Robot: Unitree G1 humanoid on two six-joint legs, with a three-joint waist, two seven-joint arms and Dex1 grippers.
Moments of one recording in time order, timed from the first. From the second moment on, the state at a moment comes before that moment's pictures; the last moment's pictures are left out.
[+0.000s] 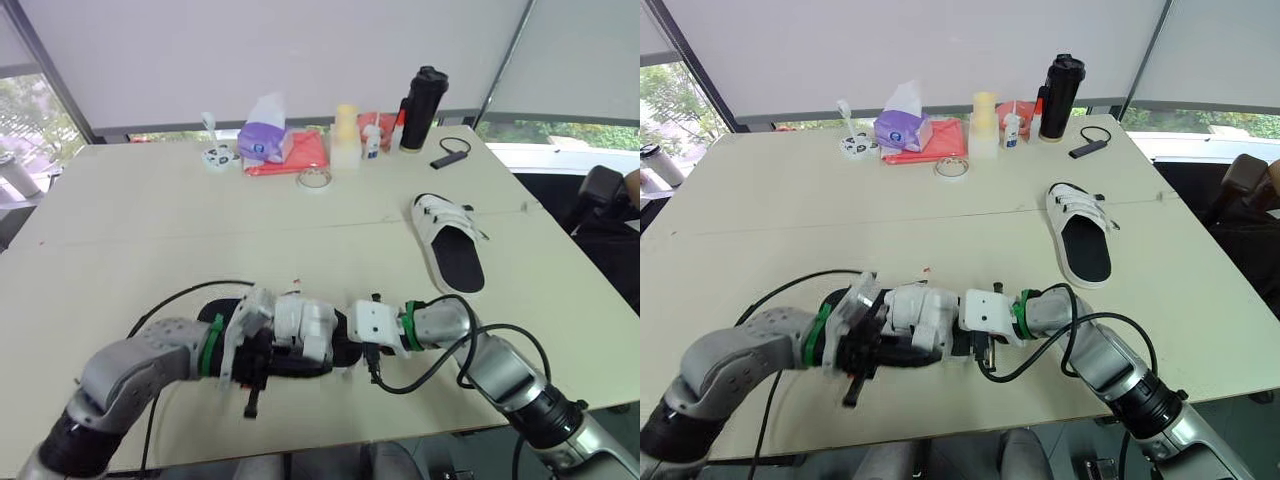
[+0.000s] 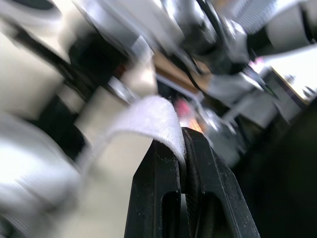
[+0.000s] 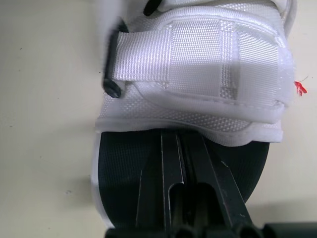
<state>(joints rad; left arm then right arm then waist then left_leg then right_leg) -0.28 0.64 -0.14 -0.43 -0.87 0.84 -1.00 -0.38 -0.62 0.47 -0.29 -0.02 0.38 0.98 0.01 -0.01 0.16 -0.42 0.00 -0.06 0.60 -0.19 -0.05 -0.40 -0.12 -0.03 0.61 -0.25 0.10</state>
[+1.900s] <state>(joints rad) -0.76 0.58 -0.20 0.15 -0.55 0.74 -1.04 -0.41 -0.61 0.48 -0.25 -0.03 0.34 0.96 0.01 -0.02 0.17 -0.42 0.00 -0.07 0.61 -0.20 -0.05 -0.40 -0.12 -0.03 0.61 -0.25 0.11</state>
